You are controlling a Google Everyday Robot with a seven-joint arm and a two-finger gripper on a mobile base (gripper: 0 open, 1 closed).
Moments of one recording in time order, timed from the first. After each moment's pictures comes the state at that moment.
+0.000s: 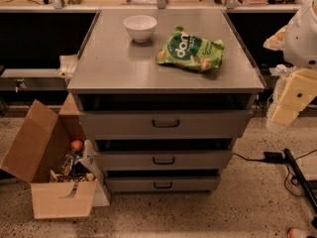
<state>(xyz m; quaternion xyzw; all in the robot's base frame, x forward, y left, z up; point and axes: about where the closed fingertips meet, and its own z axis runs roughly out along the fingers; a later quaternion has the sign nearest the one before) 0.438 -0.217 0.976 -0.60 0.78 -0.03 0.16</state>
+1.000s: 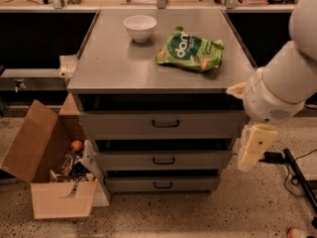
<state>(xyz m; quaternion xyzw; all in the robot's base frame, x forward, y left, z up) 0.436 -0.184 0.864 -0.67 0.73 0.02 0.15</state>
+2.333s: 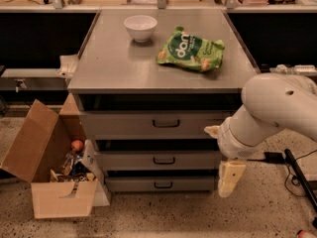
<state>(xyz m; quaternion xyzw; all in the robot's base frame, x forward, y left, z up) 0.442 -0.167 0.718 -0.71 0.69 0.06 0.12</state>
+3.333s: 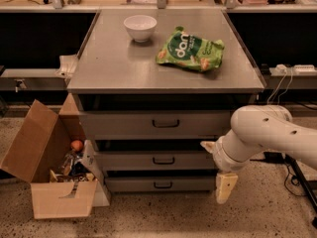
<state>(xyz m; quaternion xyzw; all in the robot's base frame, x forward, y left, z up) 0.464 -0.181 0.619 -0.74 0.66 0.05 0.12</state>
